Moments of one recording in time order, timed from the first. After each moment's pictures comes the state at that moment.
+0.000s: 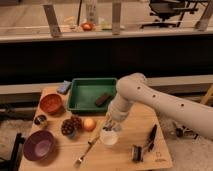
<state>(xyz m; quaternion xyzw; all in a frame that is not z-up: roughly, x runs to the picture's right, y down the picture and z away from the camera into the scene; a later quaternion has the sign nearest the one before) 0.030 0.167 0.690 -0.32 -0.28 -0.27 0.87</state>
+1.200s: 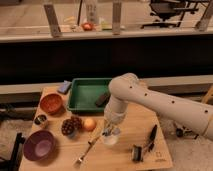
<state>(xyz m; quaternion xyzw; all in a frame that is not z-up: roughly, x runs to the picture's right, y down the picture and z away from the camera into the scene) 0.023 0.184 0.681 -0.36 -0.29 -0.35 0.82</state>
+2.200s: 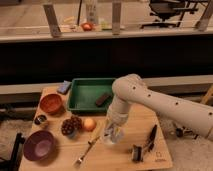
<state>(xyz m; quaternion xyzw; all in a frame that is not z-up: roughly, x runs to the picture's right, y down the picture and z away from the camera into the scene) 0.036 0.190 0.682 -0.36 -0.29 -0.35 0.81</state>
